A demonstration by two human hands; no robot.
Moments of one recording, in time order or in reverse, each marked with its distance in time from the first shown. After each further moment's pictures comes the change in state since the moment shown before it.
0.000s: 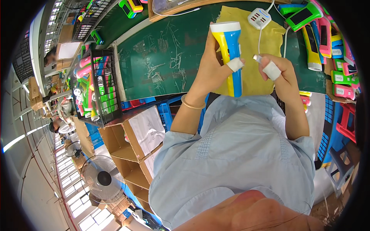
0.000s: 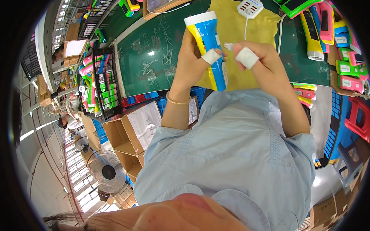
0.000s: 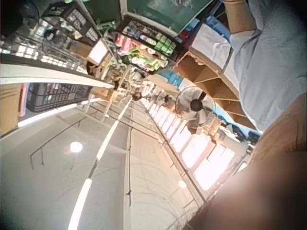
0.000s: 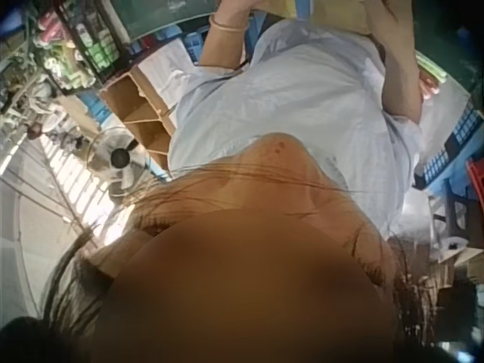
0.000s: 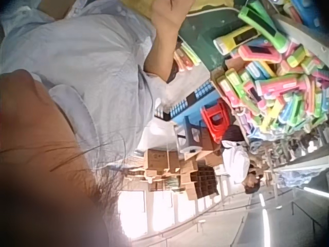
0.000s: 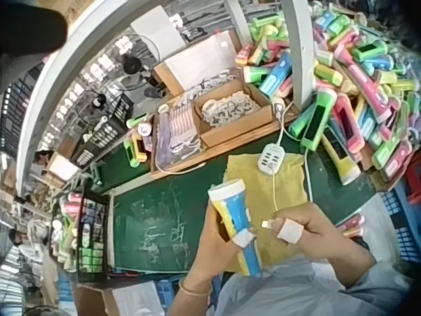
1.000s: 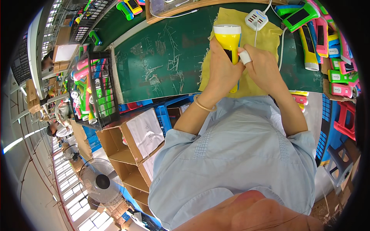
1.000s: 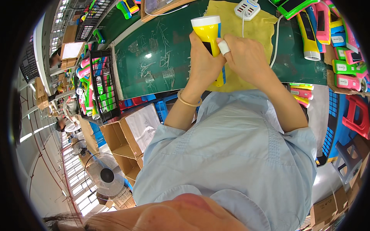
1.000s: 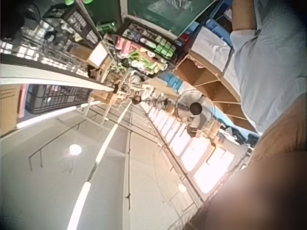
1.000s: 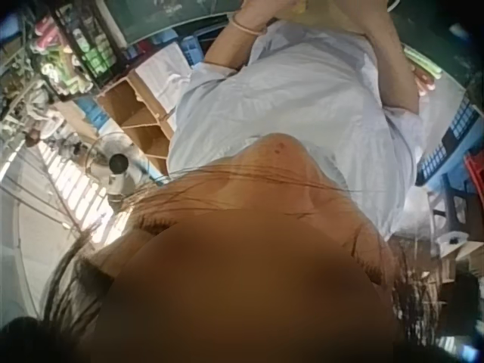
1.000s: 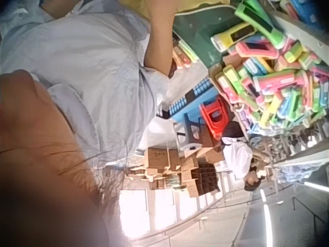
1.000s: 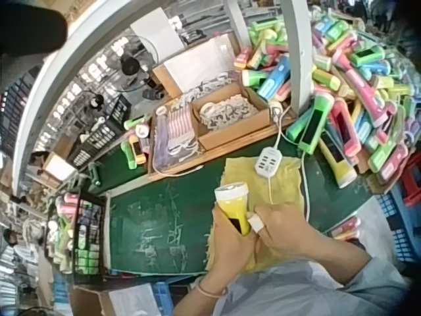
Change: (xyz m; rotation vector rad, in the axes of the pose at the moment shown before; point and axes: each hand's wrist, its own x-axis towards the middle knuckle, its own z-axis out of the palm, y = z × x) left_hand 0.010 -0.018 0.031 0.459 0.270 0.031; right_hand 0.025 0.024 0.026 -0.942 0.215 -0.151
